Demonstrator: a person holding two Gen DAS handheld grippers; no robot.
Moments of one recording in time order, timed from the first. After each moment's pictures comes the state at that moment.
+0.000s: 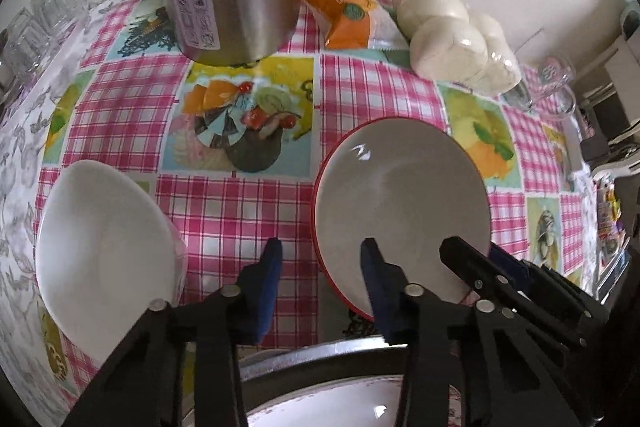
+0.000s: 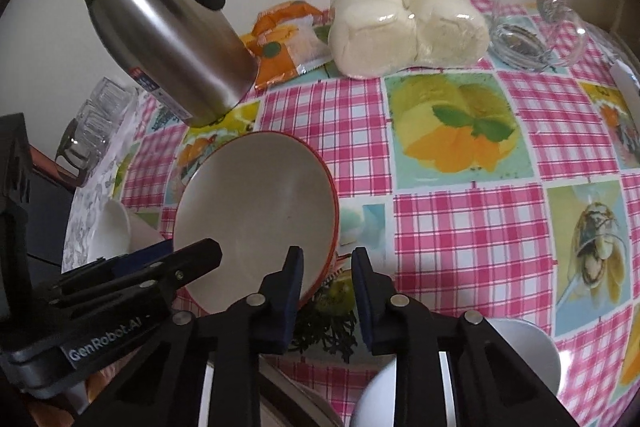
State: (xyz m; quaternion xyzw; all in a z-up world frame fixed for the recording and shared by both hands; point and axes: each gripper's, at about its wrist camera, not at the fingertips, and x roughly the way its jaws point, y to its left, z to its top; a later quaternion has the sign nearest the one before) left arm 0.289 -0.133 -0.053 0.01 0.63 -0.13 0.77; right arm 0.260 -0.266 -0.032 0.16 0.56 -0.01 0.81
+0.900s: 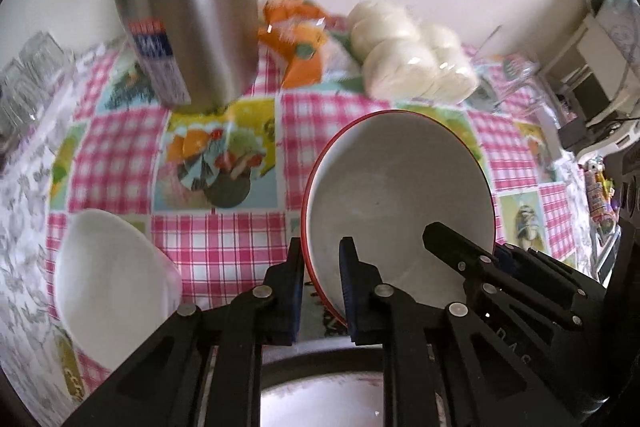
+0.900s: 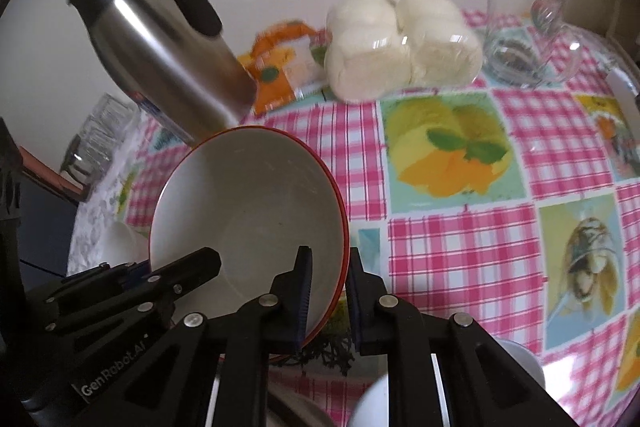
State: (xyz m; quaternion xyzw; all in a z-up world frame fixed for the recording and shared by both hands) left arm 0.279 -0.155 -0.010 0.04 0.57 -0.17 0.80; right arm 0.261 -0.277 -0.007 0.17 0.54 -0.02 0.83
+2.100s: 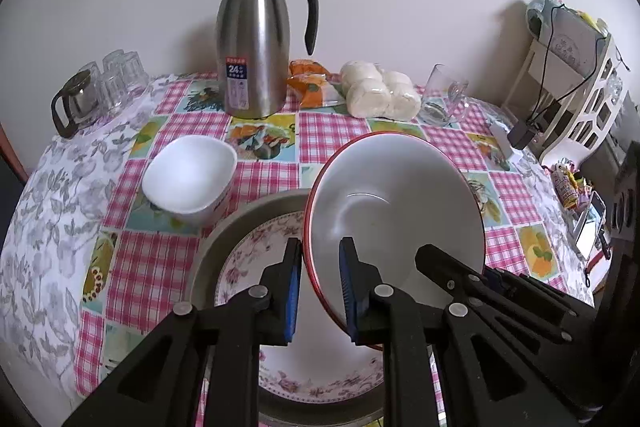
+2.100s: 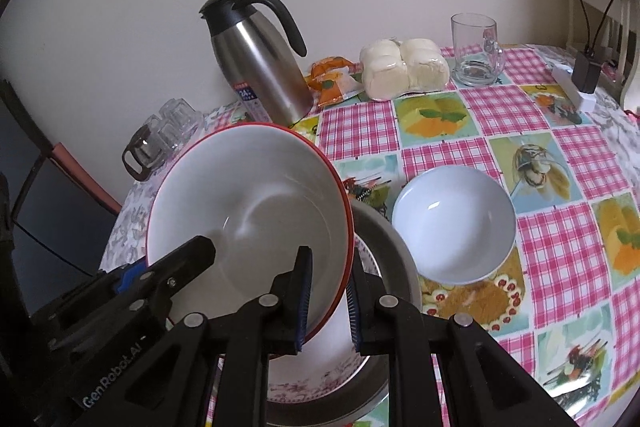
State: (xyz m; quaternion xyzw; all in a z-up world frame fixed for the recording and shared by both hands) left arm 0.100 -0.098 0.055 0.02 0.45 -0.15 0.88; right arm 0.093 -0.210 0.062 0.17 0.45 -0.01 0.88
